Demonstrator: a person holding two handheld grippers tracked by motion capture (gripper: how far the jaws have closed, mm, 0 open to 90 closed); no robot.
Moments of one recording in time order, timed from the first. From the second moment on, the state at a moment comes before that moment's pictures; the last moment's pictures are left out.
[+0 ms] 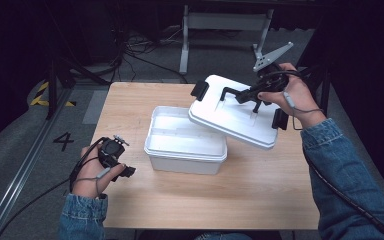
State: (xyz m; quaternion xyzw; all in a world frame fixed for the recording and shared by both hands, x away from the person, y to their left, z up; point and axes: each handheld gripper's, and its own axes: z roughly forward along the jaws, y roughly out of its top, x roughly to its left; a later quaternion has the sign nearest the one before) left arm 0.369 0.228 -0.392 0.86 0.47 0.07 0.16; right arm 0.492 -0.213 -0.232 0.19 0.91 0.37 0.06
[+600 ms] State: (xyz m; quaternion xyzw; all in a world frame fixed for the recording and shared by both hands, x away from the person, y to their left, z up) left arm 0.370 0.227 -0.393 0.87 0.47 0.07 0.15; right arm 0.499 -0.270 -0.242 0.25 0.89 0.37 0.08
